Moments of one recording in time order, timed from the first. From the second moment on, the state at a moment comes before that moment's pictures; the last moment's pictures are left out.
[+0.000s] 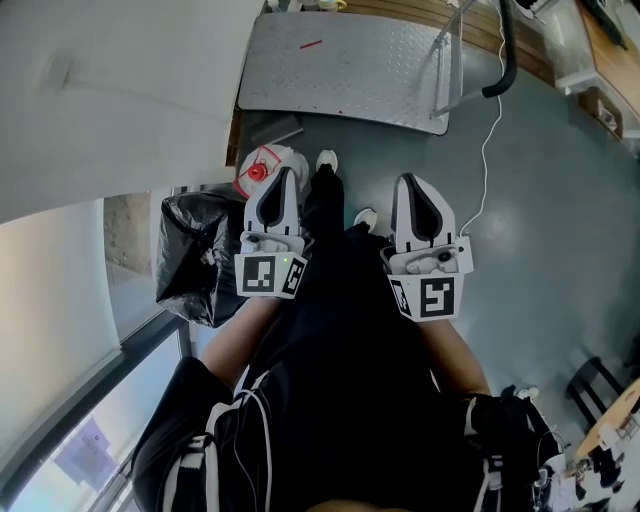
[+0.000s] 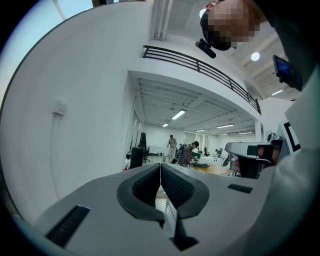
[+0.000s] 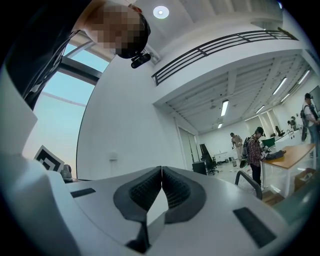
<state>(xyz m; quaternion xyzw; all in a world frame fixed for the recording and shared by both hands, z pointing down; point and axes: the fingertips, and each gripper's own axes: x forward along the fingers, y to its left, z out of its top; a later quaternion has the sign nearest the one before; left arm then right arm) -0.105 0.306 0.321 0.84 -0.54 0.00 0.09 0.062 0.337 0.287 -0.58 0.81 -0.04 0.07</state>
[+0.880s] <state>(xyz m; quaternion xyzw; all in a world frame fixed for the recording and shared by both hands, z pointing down) -0.169 0.192 0.334 0.81 -0.58 -0.02 0.12 0.008 0.206 0.288 -0.54 0.84 -0.02 0.02</state>
